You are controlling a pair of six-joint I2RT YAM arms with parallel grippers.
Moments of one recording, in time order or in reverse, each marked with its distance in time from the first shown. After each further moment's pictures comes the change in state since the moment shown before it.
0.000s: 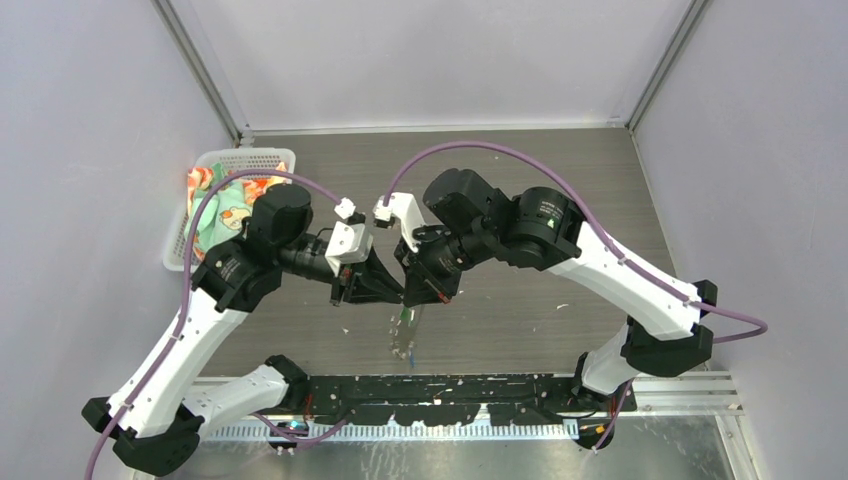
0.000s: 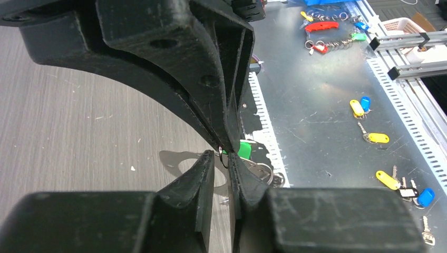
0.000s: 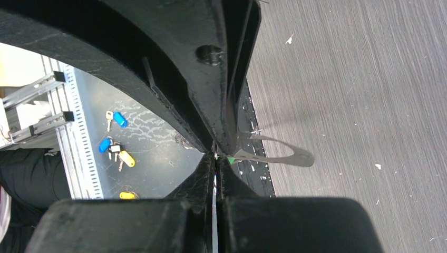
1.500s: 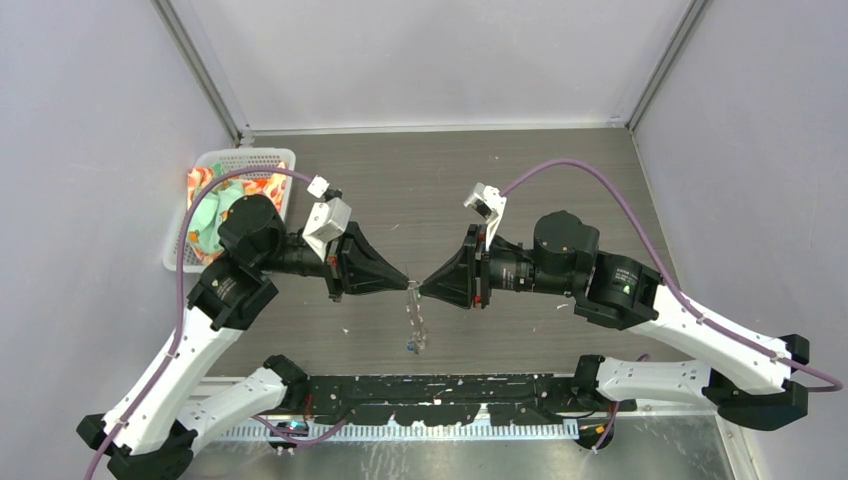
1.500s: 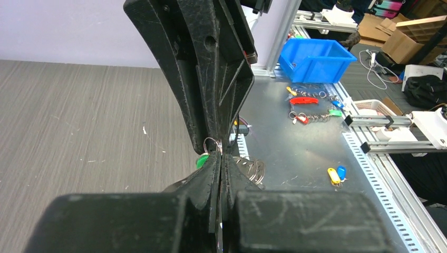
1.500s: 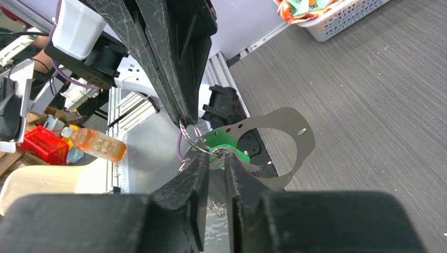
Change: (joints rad) left arm 0.000 -0.104 -0.127 0.521 -0.010 -0.549; right arm -0.043 -0.552 -0.741 0.784 0.113 0.367
